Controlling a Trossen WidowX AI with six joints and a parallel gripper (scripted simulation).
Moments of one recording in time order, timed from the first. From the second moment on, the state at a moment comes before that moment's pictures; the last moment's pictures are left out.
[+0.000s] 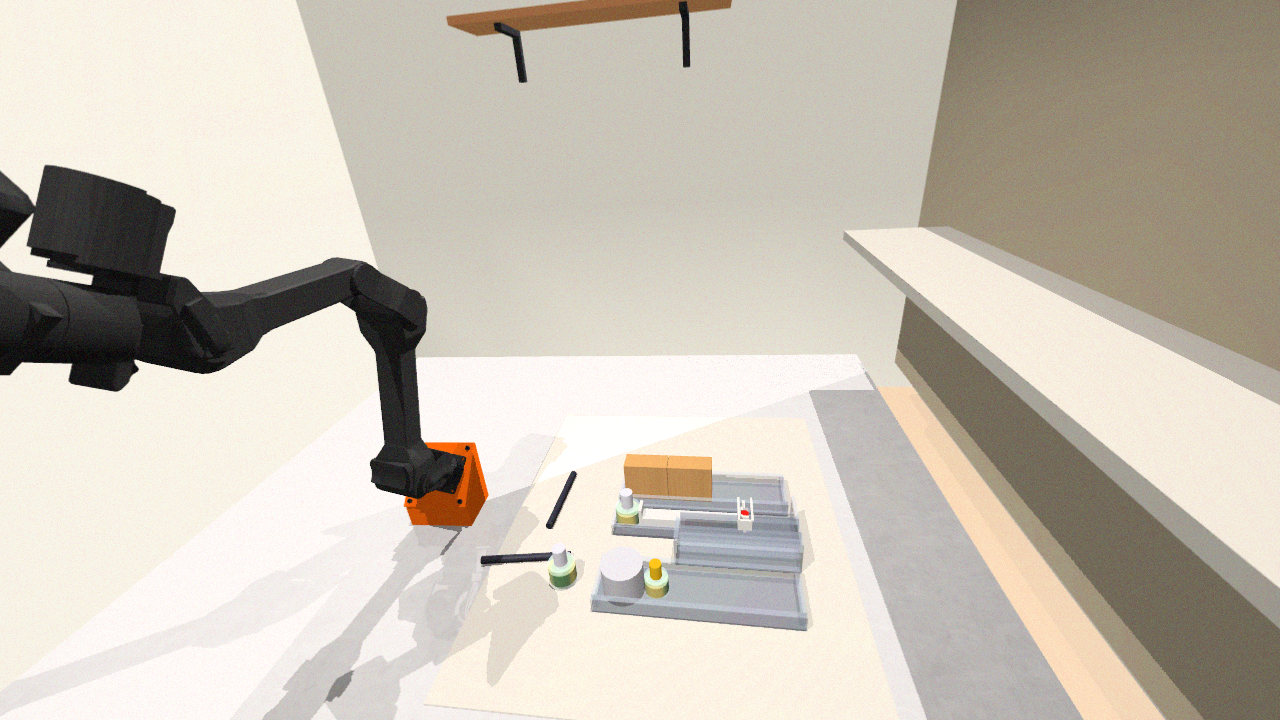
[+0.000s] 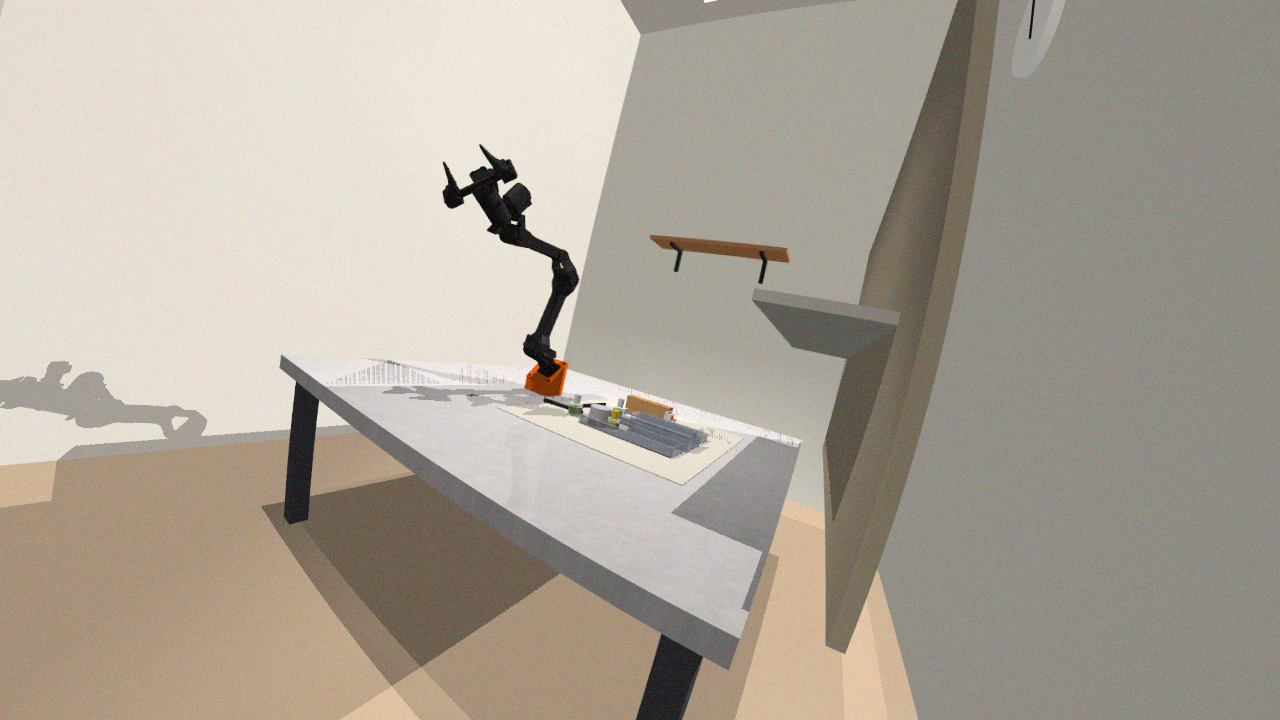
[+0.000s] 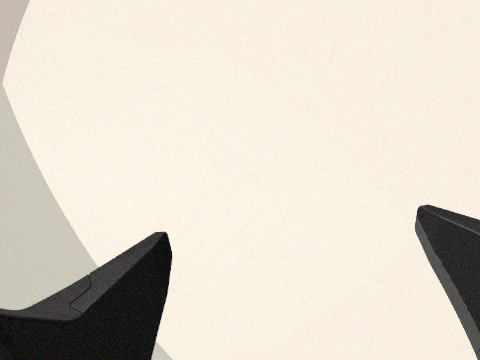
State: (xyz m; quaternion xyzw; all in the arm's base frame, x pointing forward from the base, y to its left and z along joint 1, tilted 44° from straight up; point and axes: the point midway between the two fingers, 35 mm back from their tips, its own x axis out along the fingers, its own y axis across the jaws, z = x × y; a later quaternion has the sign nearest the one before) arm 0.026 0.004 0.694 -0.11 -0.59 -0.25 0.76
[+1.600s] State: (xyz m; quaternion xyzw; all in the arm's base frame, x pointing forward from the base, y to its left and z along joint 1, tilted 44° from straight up) arm 0.301 -0.099 0.214 0.08 0.40 -0.36 0.84
